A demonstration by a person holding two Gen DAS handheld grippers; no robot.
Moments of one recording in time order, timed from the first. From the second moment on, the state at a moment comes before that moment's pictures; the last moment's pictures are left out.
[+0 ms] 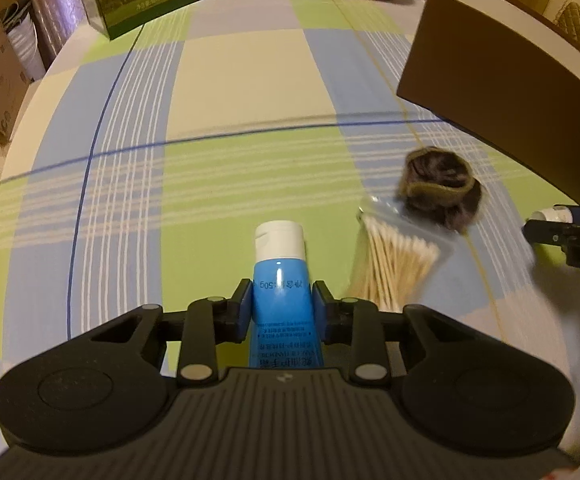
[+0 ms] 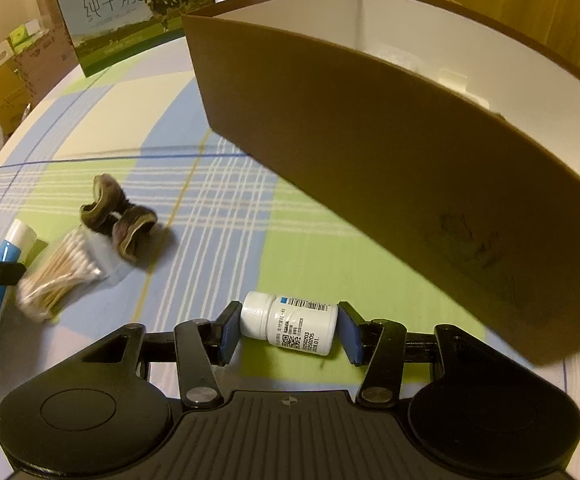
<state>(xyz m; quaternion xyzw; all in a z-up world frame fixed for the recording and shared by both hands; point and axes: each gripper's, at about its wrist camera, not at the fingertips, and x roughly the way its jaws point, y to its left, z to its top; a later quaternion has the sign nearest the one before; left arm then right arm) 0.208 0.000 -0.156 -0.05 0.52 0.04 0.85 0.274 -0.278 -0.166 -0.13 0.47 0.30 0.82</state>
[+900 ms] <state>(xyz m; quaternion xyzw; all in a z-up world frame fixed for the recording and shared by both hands) 0.192 -0.079 -0.039 -0.06 0.39 -0.06 0.92 0.243 -0.336 -0.073 -0.07 0.42 0.34 0.84</state>
